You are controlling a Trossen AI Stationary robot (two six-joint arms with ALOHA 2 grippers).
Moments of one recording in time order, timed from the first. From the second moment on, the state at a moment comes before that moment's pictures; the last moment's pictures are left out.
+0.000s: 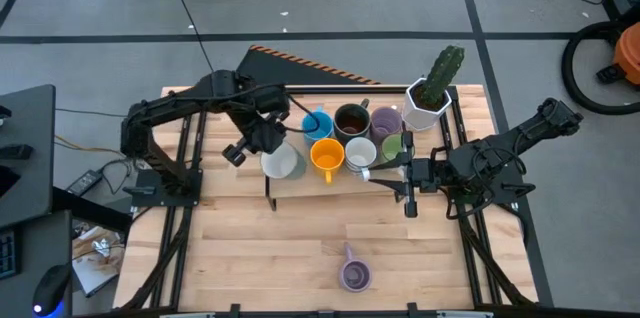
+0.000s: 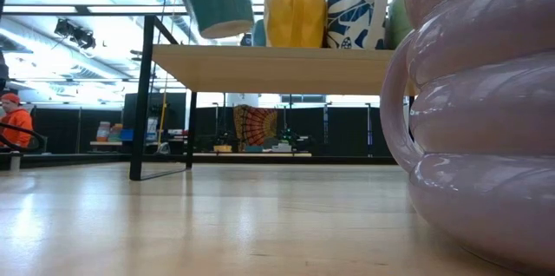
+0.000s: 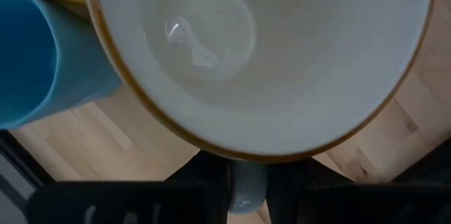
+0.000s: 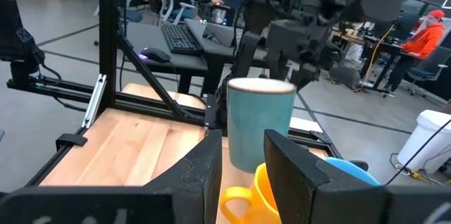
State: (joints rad) left arm 0.19 1.63 1.88 -1.57 0.16 0.90; right arm 0.47 1.02 0.94 -0.03 0.50 -0.18
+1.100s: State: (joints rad) left arm 0.20 1.72 1.82 -1.57 0.13 0.94; right arm 0.47 1.03 0.94 -0.03 0.48 -0.18
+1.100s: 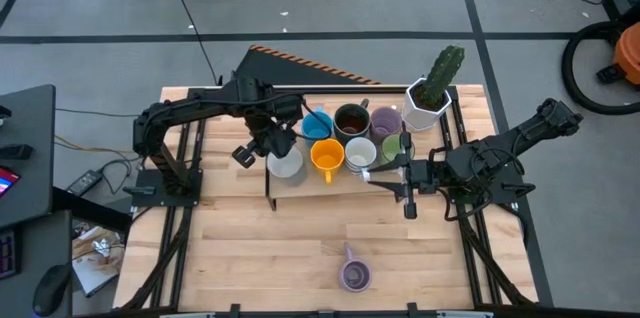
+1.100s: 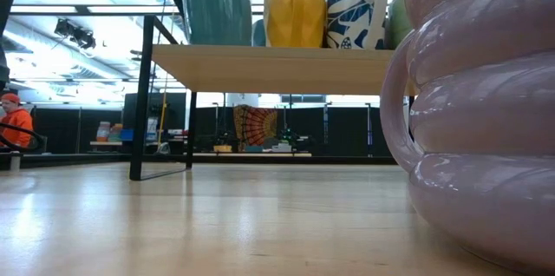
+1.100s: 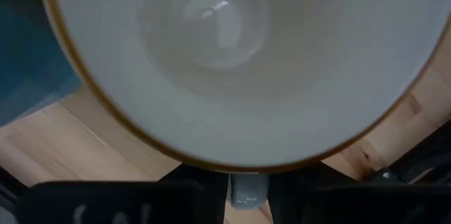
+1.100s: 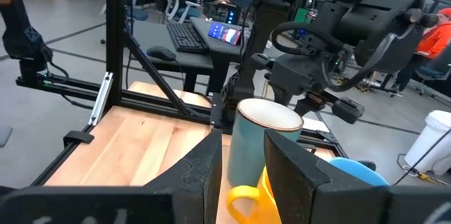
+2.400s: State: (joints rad) left arm 0.19 1.69 1.86 -1.52 -0.34 0.78; right arm 0.47 1.03 0.94 -0.03 0.47 -0.17
